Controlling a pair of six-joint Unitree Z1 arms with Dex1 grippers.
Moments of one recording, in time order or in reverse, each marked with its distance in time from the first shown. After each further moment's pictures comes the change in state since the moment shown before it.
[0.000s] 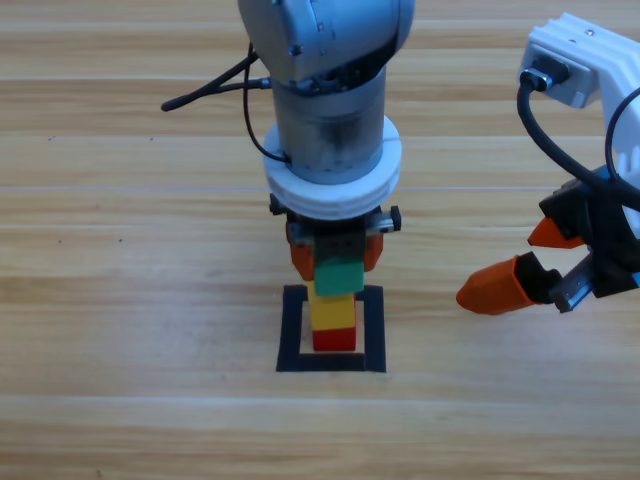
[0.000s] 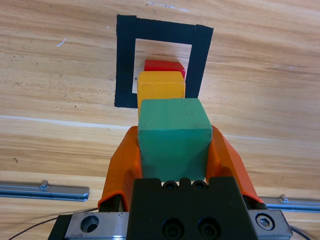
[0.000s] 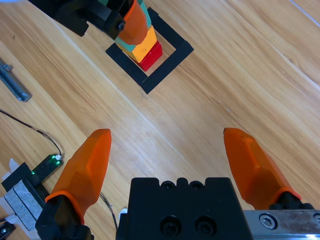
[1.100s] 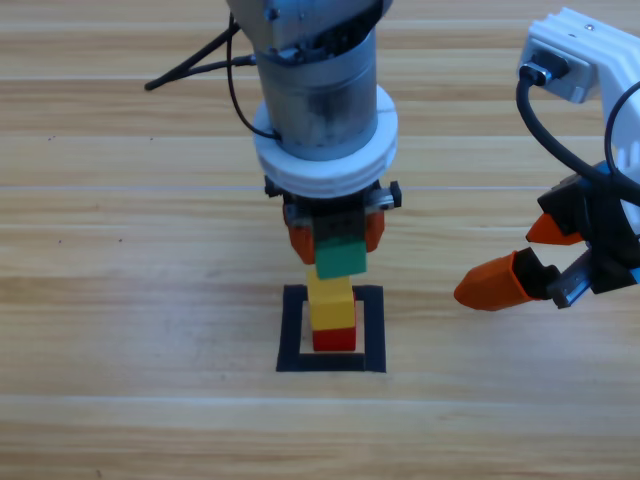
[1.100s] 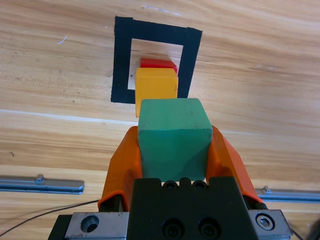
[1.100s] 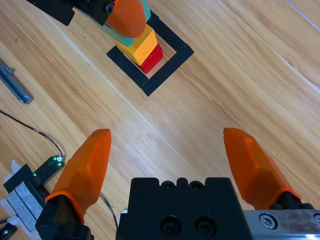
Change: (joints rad) arm 0 0.000 -0.045 -0.002 0.000 -0.002 -0.028; arm 1 0.000 0.000 -0.007 0.001 0.000 0.002
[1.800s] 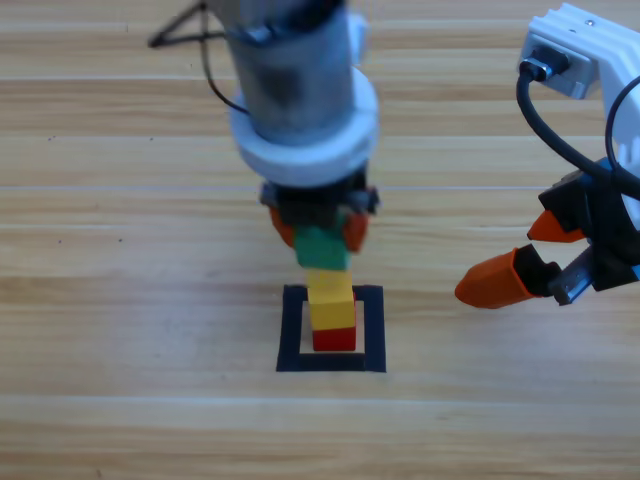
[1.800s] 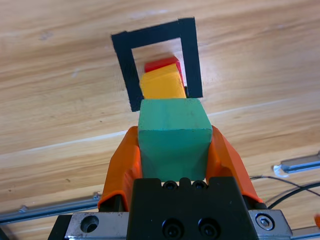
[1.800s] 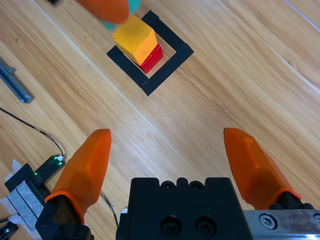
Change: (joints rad) arm 0 0.019 -0.037 0.028 0.000 -0.011 0.368; arm 1 0.000 0.000 -0.015 0.020 0.000 0.000
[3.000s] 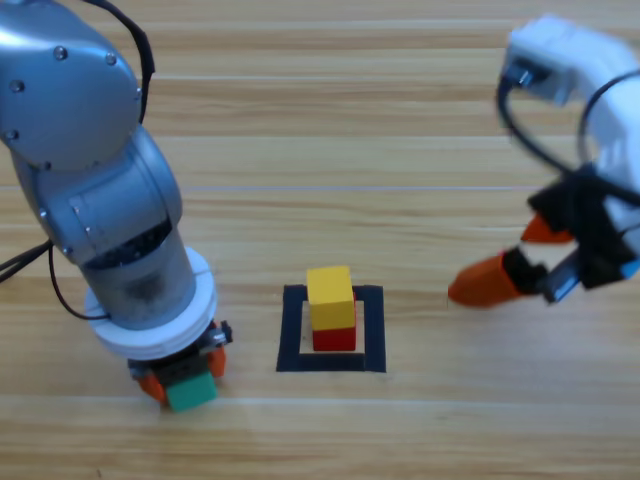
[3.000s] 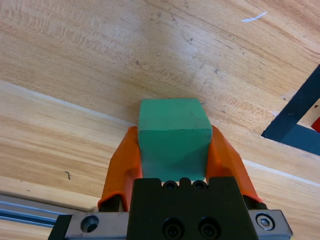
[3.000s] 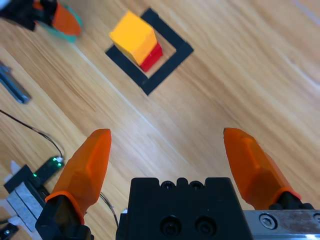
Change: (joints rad) arm 0 0.103 -0.201 0.938 -0.648 -0.038 -0.500; arm 1 0.001 0.037 -0.026 0.022 0.000 0.005
